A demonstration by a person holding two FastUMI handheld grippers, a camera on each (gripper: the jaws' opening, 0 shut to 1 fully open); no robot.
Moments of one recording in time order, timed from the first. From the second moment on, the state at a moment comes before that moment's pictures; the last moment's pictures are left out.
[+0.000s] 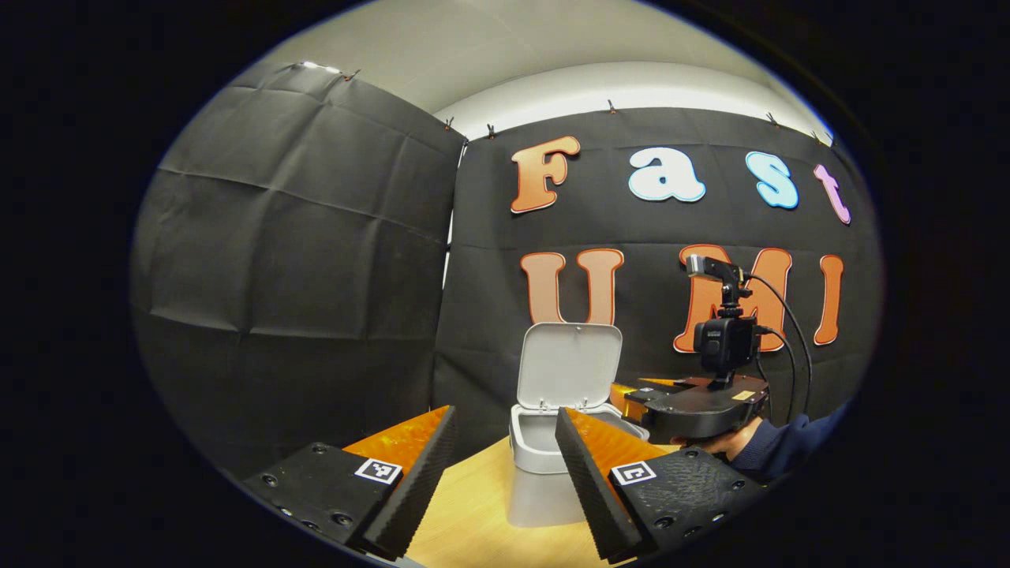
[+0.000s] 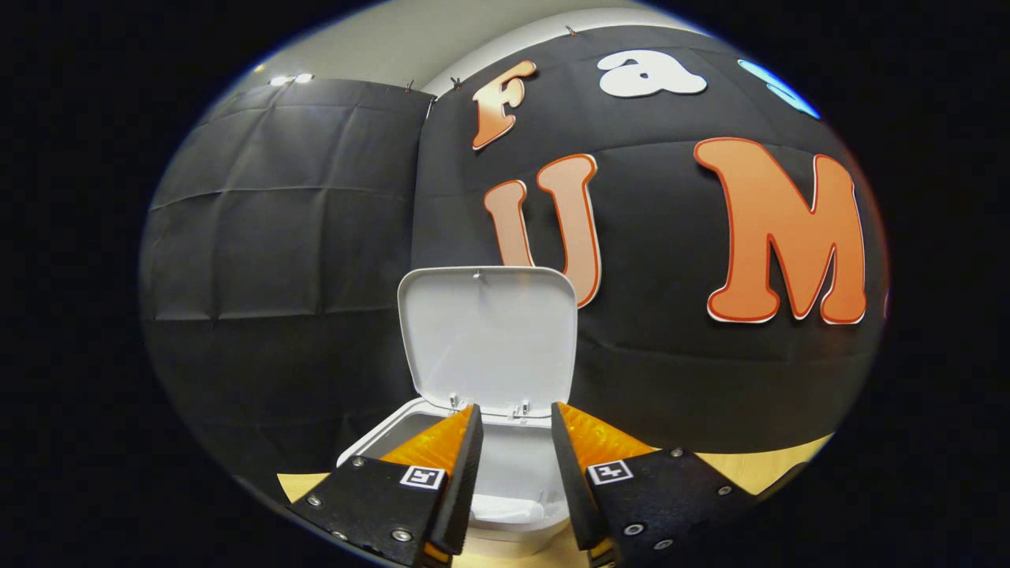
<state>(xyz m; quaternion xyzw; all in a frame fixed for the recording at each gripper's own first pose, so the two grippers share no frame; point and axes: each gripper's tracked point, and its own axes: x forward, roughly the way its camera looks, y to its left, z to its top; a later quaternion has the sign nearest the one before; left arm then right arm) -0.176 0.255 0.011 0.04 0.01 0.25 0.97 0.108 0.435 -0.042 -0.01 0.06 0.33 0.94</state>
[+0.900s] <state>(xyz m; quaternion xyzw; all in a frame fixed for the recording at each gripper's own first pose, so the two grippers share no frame) -0.143 0.205 -0.007 0.04 0.03 0.18 0.98 0.084 0.354 -0.028 0.00 0.03 0.30 0.95</state>
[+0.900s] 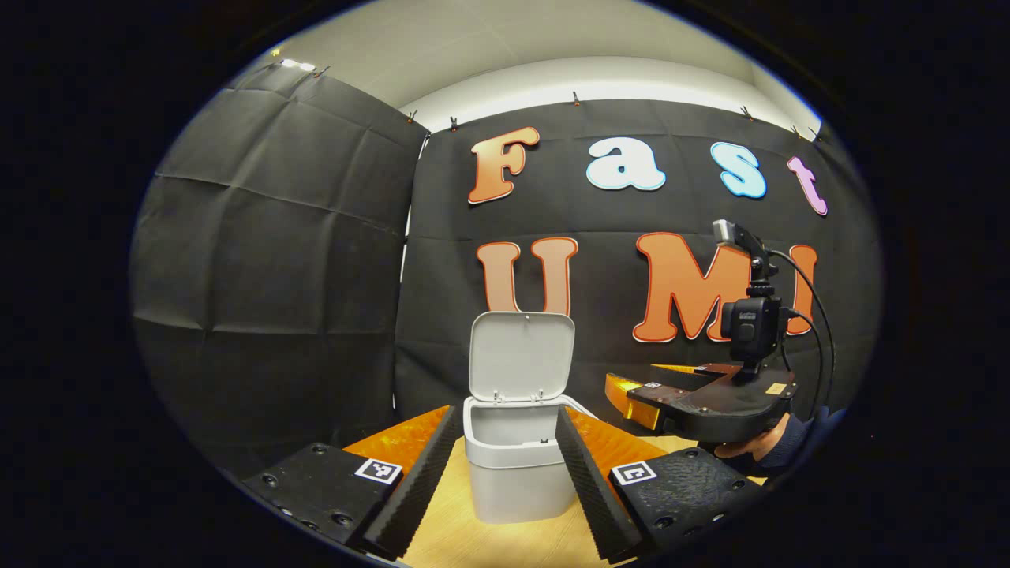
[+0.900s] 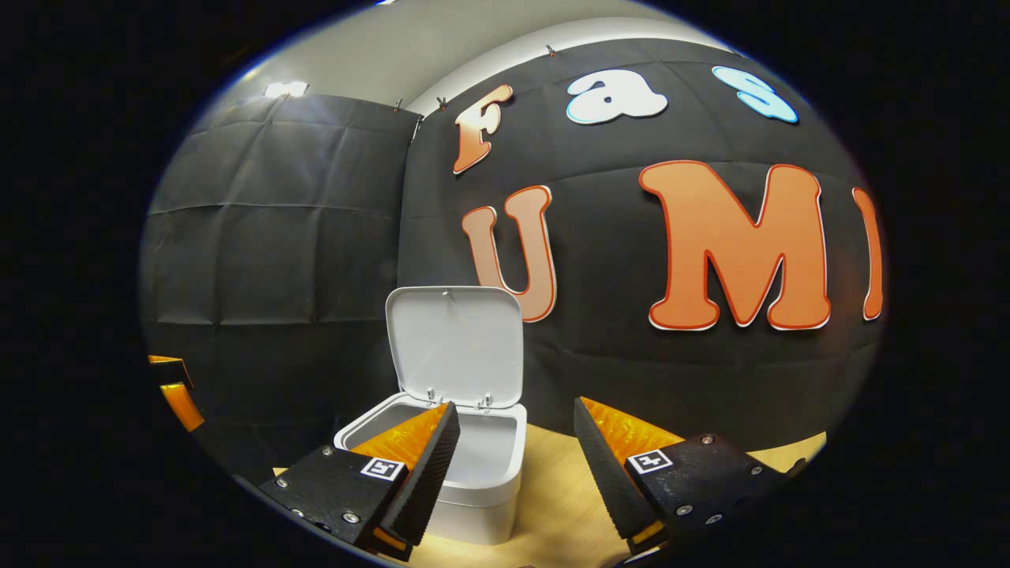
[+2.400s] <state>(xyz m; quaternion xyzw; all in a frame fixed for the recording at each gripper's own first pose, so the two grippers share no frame) -0.037 0.006 -0.077 0.00 0.07 -0.06 1.00 0.048 0.069 -0.022 0.01 0.03 0.06 1.00</state>
